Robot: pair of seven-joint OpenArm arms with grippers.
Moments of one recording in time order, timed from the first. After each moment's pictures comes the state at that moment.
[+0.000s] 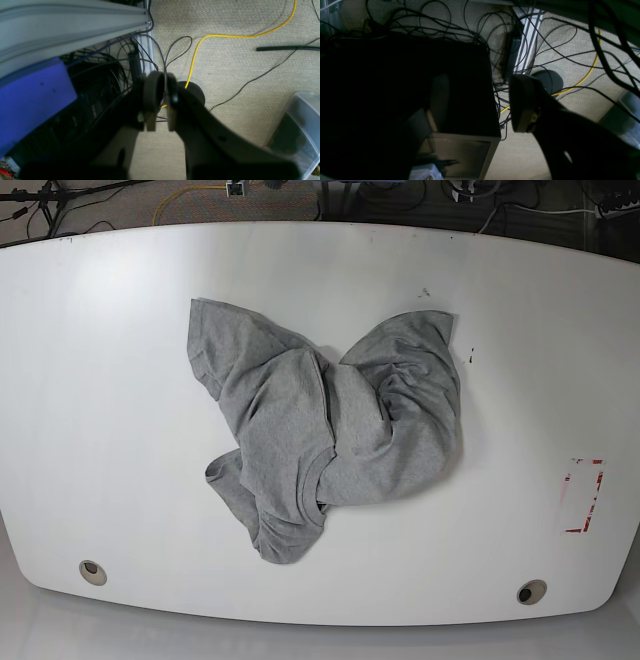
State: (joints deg) left arm 12.2 -7.1 1.3 7.6 -7.6 -7.9 -9.4; right arm -18.9 0.9 10.9 16.5 -5.5 11.8 13.9
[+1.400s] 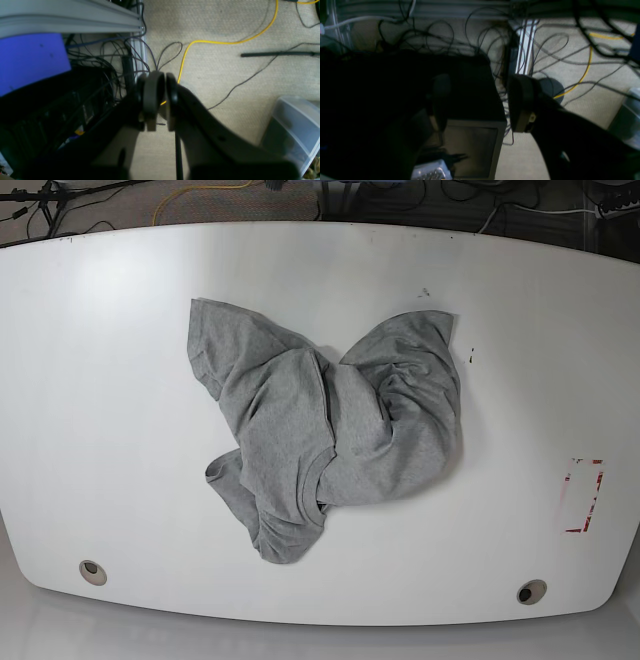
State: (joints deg) left arm 33.1 -9.2 0.9 36.8 -8.3 -8.3 -10.8; right arm -32.1 0.6 10.8 33.7 -5.3 11.8 15.1
